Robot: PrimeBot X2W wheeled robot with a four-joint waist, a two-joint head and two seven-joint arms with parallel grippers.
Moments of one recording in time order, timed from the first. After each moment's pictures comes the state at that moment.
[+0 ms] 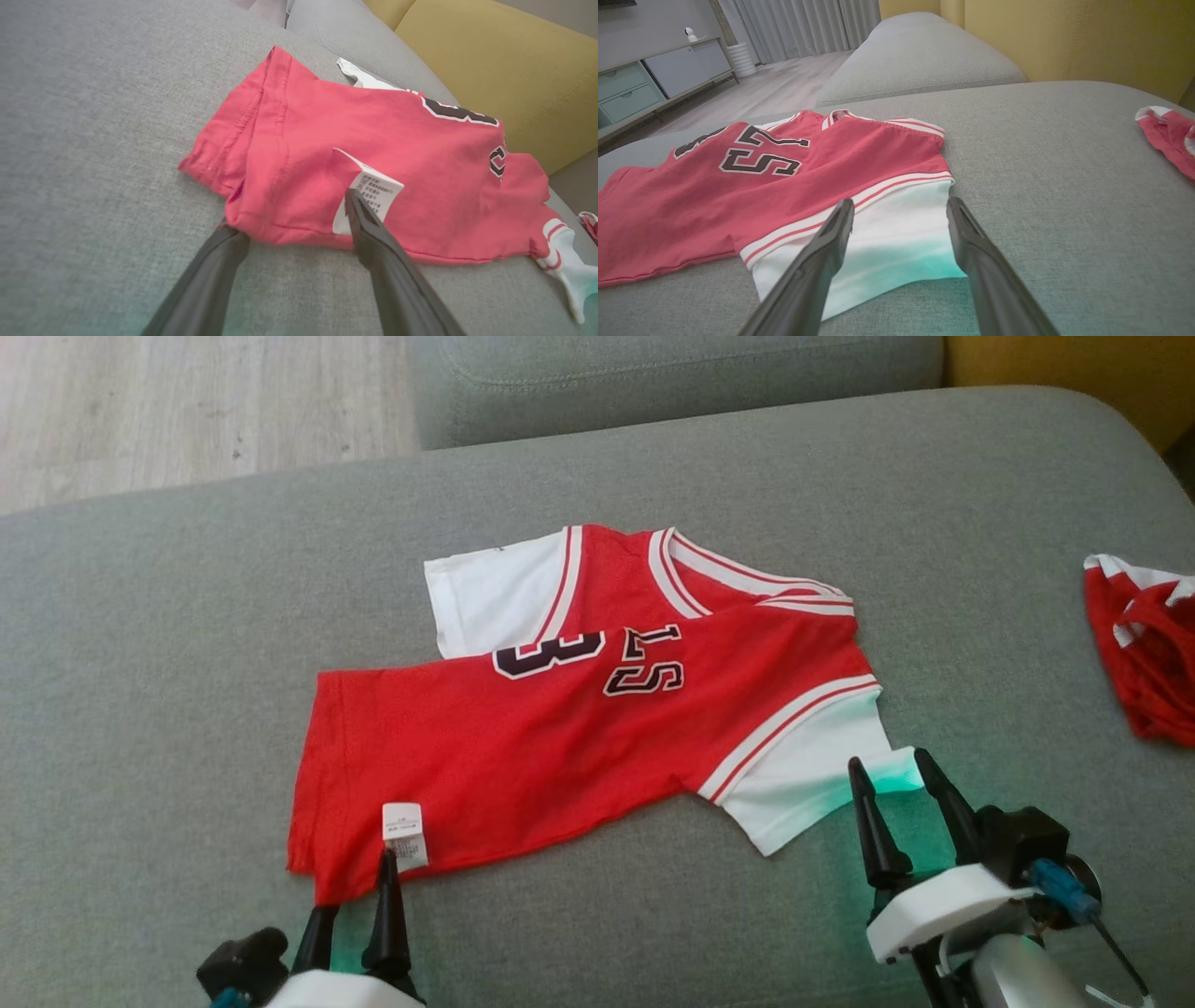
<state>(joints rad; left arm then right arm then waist) -0.04 0.05 -0.19 0.57 -0.57 -0.13 -0.25 -0.10 -0.08 0.14 0.50 0.17 0.13 -0.26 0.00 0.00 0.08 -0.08</state>
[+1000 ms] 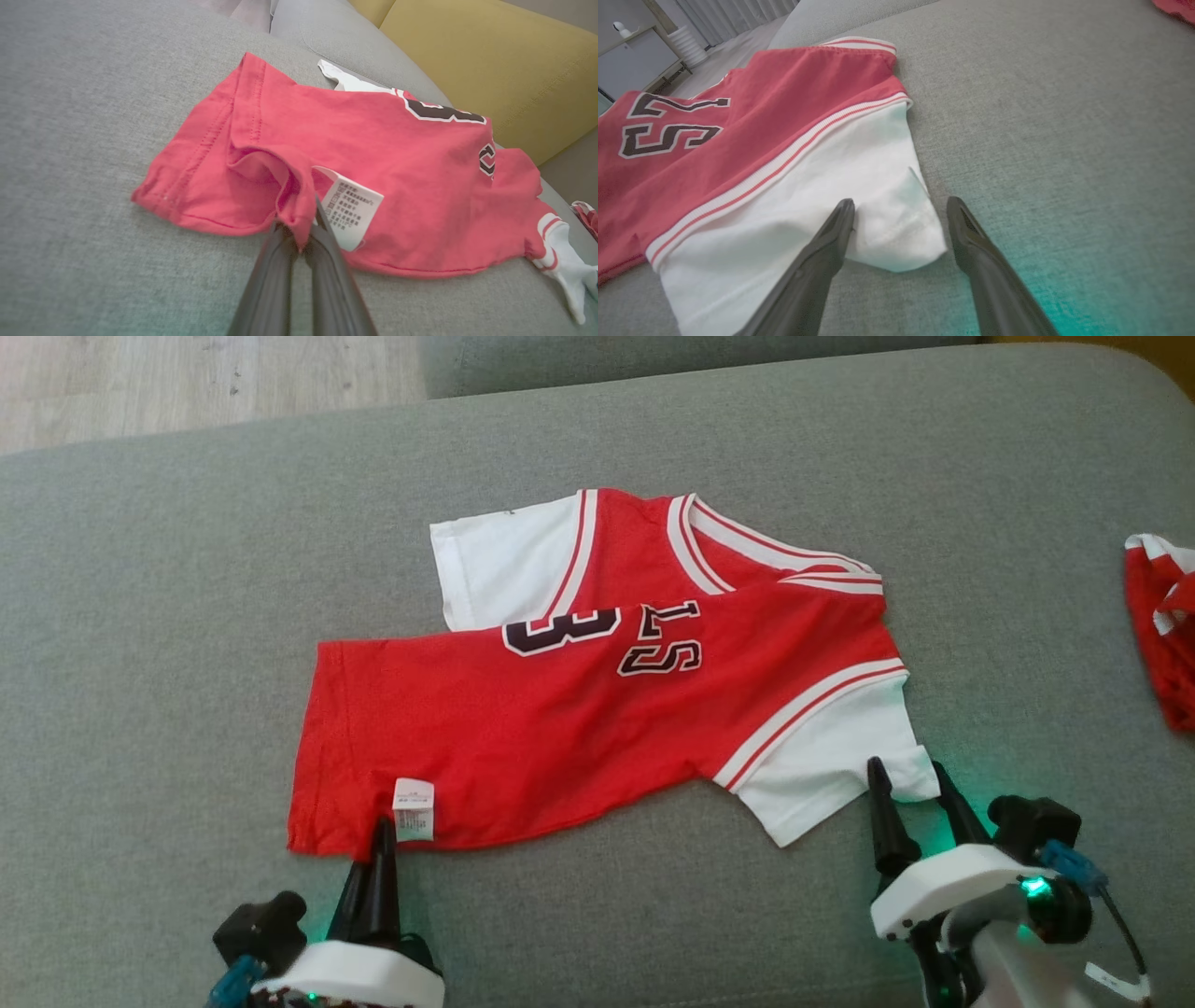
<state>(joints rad) -0.06 0.05 -0.22 0.50 -0.51 -0.13 -0.25 -0.22 -0.06 0.10 0.75 0.31 0.13 -0.26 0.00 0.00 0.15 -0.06</state>
